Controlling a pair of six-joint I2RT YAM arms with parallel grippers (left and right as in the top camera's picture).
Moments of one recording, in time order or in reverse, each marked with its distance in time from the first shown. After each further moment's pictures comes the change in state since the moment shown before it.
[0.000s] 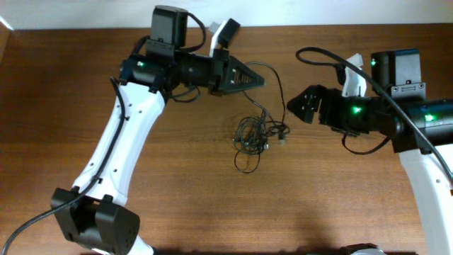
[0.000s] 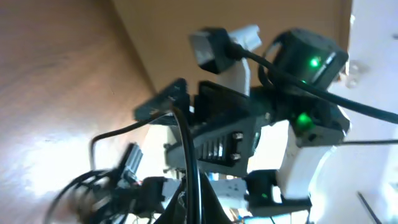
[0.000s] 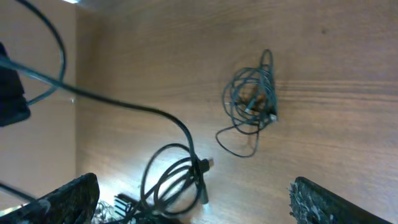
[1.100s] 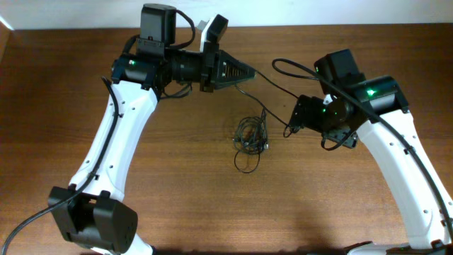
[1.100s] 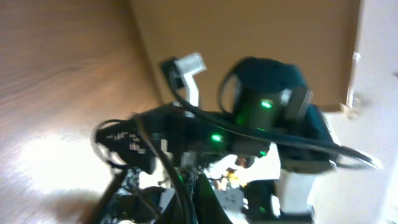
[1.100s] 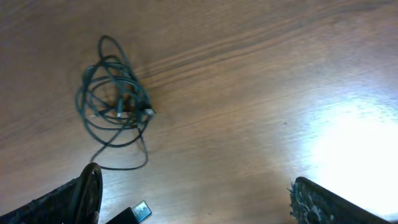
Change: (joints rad) left arm 0.069 0.003 -0.014 0.024 -0.049 -0.093; right arm 0.148 0.176 0.002 -0.173 0.561 0.264
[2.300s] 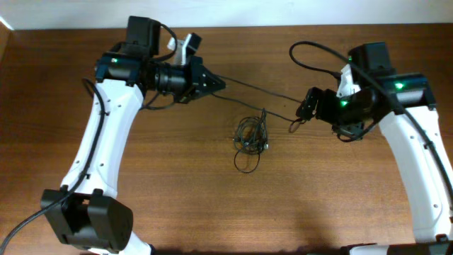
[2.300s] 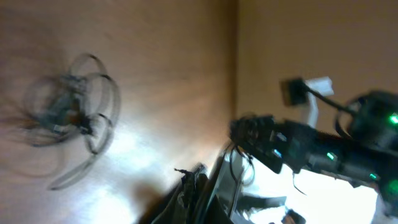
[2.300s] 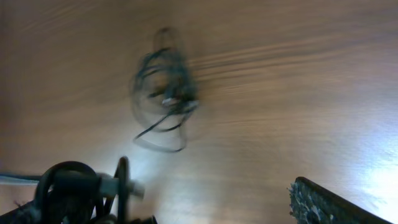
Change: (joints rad) left arm 0.095 0.000 0.003 -0.360 -0.379 0.187; right arm -0.195 0.000 -0.012 0.070 -0.367 -0.275
